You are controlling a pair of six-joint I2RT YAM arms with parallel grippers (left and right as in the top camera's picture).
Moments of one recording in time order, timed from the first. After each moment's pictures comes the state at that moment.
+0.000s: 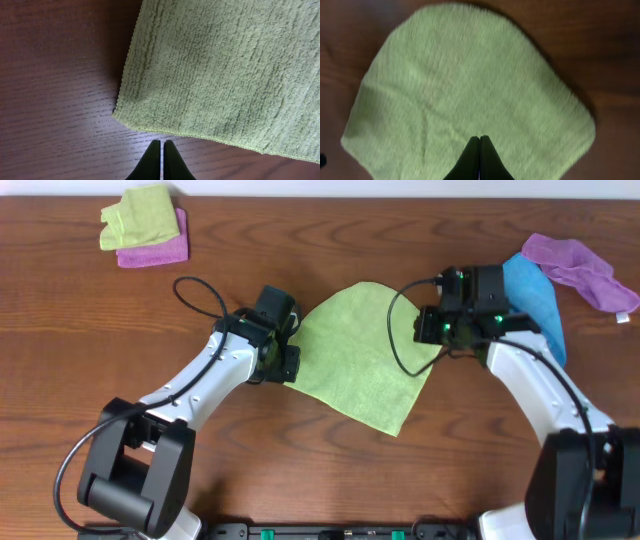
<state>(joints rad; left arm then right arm) -0.42 1.74 1.12 -0.73 0.12 -0.25 0.10 1.67 1.10 -0.47 -0.29 0.24</state>
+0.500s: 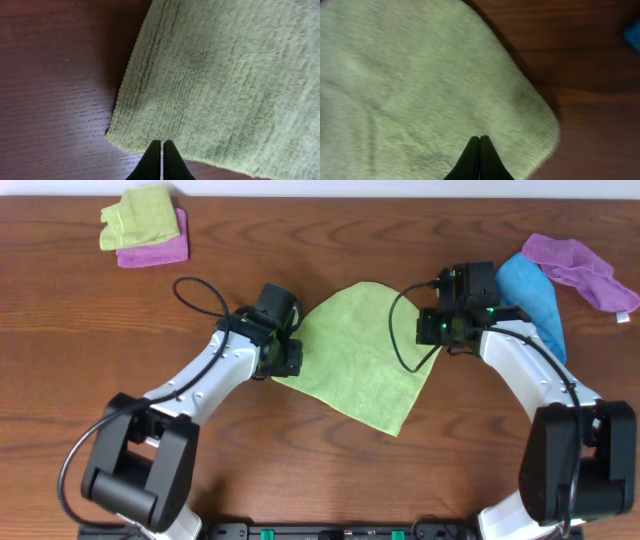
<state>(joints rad) -0.42 1.78 1.12 -0.65 0.13 -0.31 0.10 1.75 1.12 -0.51 -0.15 0.17</state>
